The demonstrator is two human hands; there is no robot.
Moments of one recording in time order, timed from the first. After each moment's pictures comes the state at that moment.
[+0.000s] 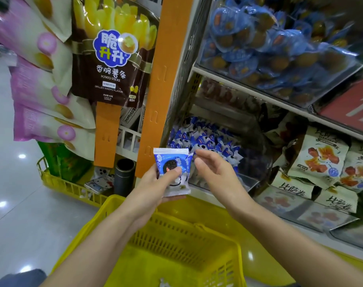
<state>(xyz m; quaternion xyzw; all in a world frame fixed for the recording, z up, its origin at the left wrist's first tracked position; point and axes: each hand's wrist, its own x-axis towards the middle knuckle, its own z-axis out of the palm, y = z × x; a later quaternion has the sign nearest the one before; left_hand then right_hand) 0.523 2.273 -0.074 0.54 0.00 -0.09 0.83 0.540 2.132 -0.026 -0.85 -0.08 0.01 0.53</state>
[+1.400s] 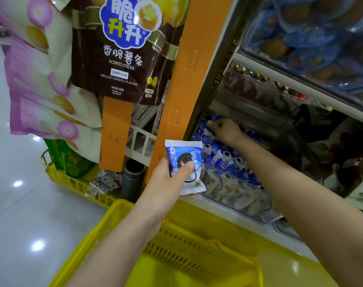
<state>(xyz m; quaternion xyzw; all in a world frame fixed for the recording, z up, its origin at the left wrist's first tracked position) 0.565 2.284 -0.075 0.60 0.08 -0.03 0.79 0.756 2.147 -0.044 -0.97 -0.06 0.00 0.25</state>
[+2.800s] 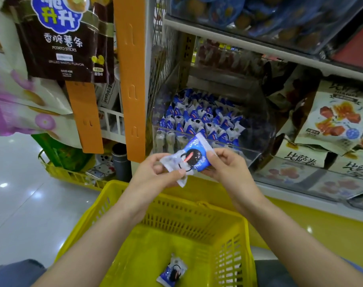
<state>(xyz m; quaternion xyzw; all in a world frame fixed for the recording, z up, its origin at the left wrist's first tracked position) 0.525 2.244 -0.091 0.64 0.06 -0.07 0.76 0.549 2.088 -0.074 -0.71 0.03 0.03 0.70</state>
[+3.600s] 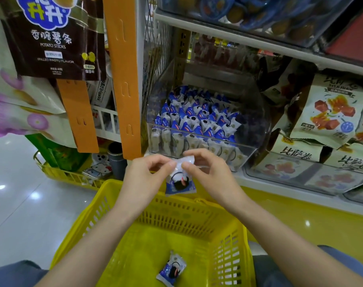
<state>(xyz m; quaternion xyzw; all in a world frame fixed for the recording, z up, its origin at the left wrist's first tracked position) 0.526 2.248 -0.095 0.80 -0.03 0.09 0.59 0.544 2.092 -0.088 -0.85 -0.11 0.01 0.51</state>
